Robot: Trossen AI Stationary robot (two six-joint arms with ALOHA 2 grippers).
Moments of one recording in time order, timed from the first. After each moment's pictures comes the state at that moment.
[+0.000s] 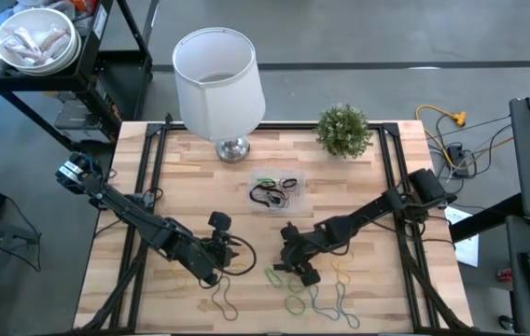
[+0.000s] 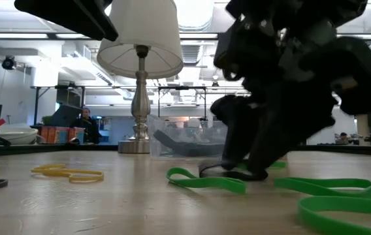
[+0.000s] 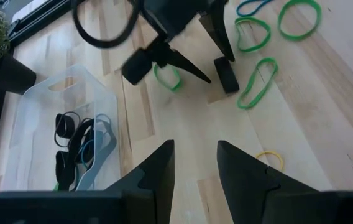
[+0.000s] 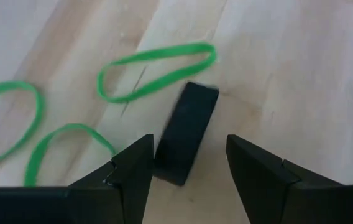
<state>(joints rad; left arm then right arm) -0.58 1.41 1.01 -0.43 -0.52 -0.02 0.33 1.92 0.97 0.04 -0.11 0.05</state>
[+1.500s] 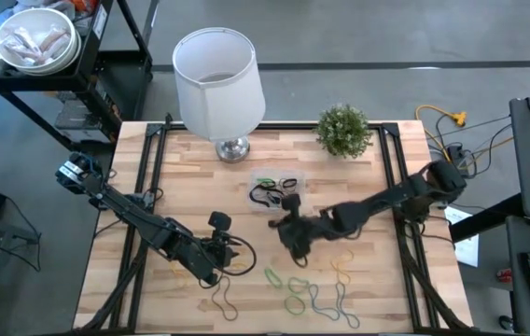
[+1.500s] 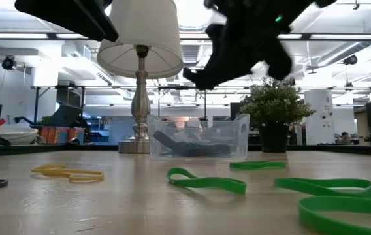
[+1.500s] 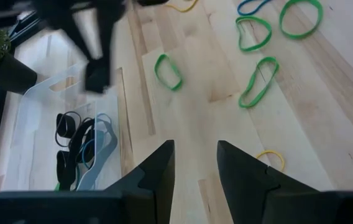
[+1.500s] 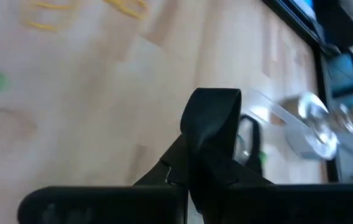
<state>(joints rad) -0.58 1.41 1.01 -0.43 -0.52 -0.02 0.28 1.71 1.08 -0.18 0.44 -0.29</state>
